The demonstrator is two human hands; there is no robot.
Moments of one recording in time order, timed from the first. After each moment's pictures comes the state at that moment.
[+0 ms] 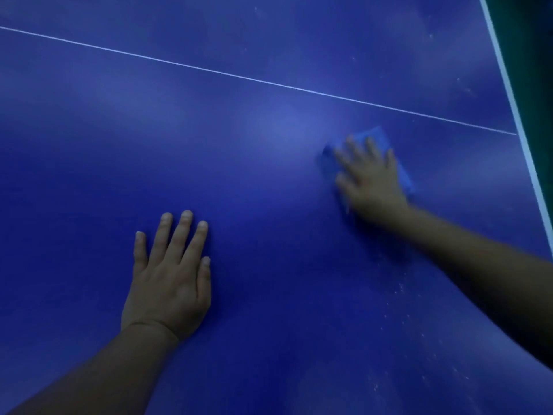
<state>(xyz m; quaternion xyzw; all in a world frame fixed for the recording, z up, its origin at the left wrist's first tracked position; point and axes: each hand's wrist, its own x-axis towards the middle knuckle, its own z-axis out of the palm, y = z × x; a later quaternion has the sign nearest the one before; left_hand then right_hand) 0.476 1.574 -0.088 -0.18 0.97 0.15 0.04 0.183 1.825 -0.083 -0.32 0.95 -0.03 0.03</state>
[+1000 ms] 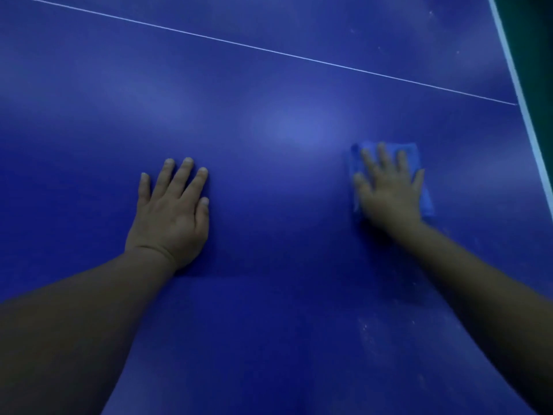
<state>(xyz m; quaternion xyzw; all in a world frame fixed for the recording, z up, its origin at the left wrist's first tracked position) 0.477 1.574 -0.095 -0.19 0.97 0.13 0.01 0.272 1.879 -0.084 -0.16 0.98 -0.05 0.03</state>
